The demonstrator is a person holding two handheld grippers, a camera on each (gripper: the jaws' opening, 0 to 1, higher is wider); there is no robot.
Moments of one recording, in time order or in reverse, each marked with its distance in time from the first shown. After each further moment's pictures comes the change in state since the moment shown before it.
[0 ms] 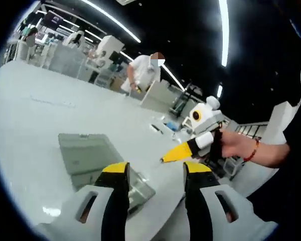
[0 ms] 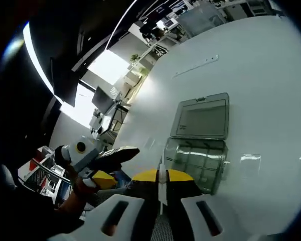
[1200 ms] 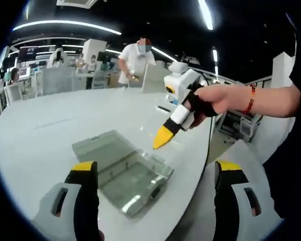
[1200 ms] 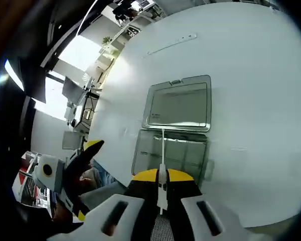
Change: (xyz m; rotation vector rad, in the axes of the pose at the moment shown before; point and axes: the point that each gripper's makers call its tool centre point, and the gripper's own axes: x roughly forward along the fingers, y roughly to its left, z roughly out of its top) left arm -0.010 0.011 -0.017 0.250 0.114 0.062; right arm 0.030 -0.040 -0.003 0.086 0.188 -0.226
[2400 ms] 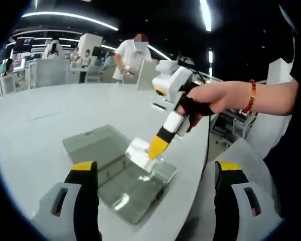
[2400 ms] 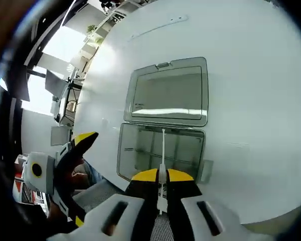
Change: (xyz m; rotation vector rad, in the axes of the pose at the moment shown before) left arm 0.022 0.014 -0.016 -0.040 0.026 -0.082; right arm 0.030 -0.017 -0.006 0.036 0.135 -0.117
